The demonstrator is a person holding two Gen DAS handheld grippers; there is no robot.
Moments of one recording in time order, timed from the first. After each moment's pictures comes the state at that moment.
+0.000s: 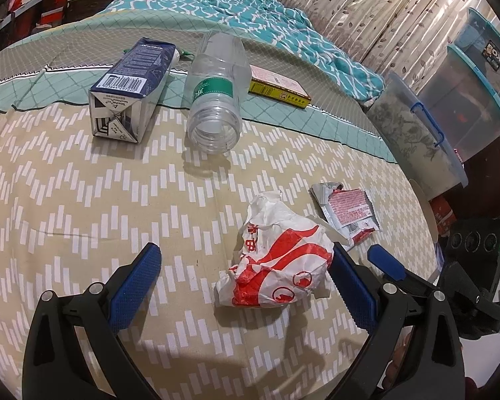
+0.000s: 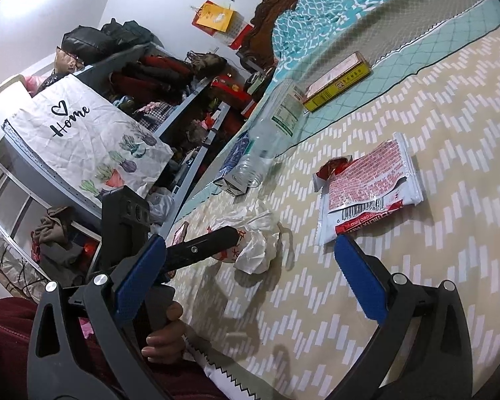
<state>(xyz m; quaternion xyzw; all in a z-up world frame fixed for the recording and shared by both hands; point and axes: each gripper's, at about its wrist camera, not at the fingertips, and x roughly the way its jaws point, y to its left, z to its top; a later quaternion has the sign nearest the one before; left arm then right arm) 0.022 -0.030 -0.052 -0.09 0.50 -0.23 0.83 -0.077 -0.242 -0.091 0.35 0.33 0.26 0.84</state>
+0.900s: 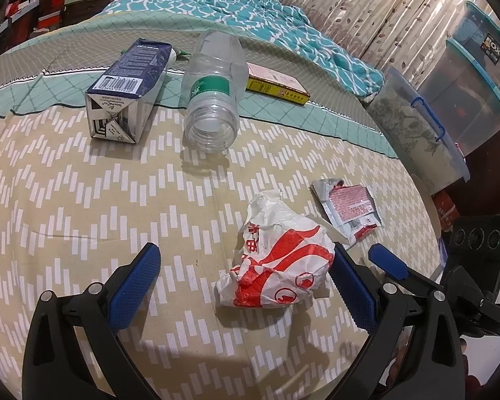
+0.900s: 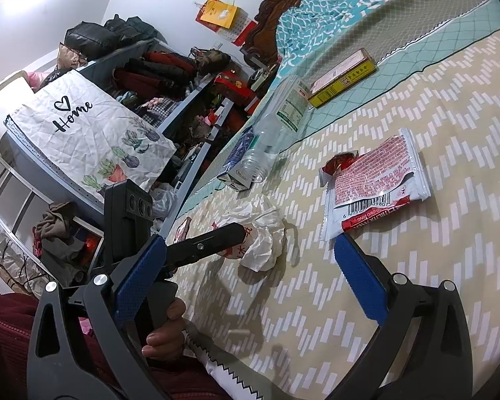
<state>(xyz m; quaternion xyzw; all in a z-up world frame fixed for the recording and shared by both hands) 0.024 -0.038 -0.054 -0.08 0.50 -0.23 0.83 -0.080 -0.230 -0.088 0.35 0.34 0.26 0.83</state>
